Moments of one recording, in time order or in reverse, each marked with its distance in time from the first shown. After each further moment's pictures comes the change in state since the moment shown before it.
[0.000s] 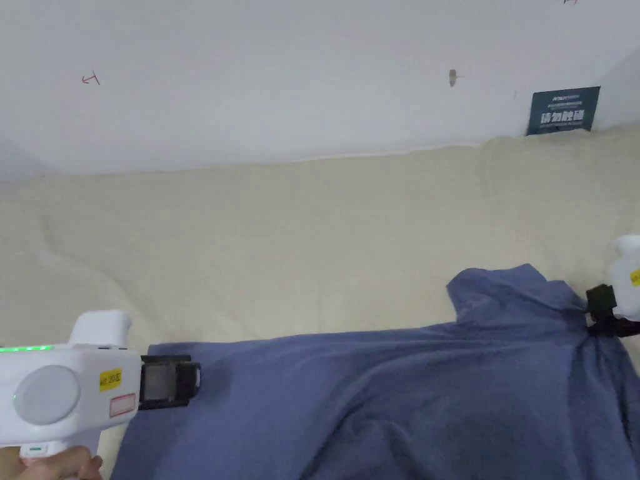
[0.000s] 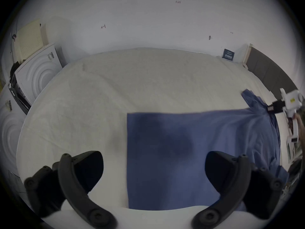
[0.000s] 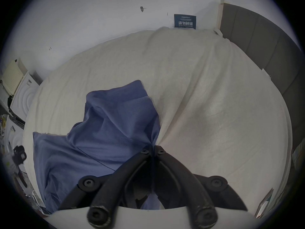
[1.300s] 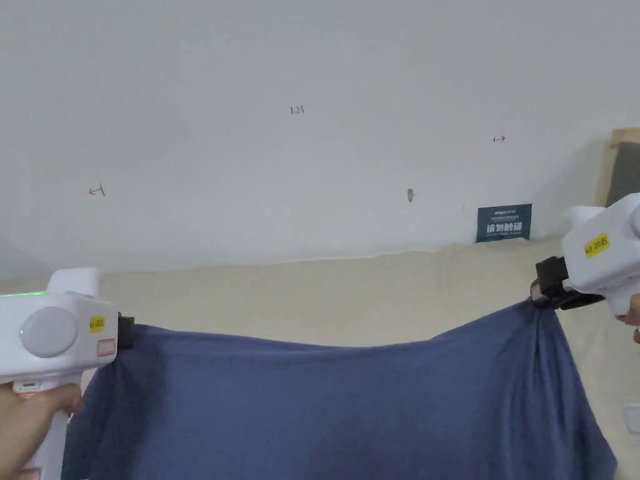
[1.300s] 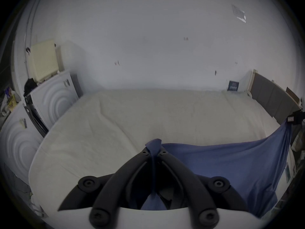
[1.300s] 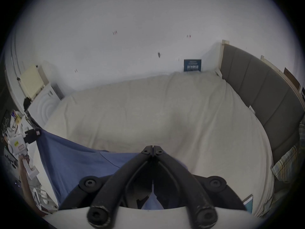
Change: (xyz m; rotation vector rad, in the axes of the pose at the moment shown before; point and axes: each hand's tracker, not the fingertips) left arm 0.007 0.098 0.120 0.303 0.104 0.010; right arm -0.033 0.031 0.209 0.288 0.112 0.033
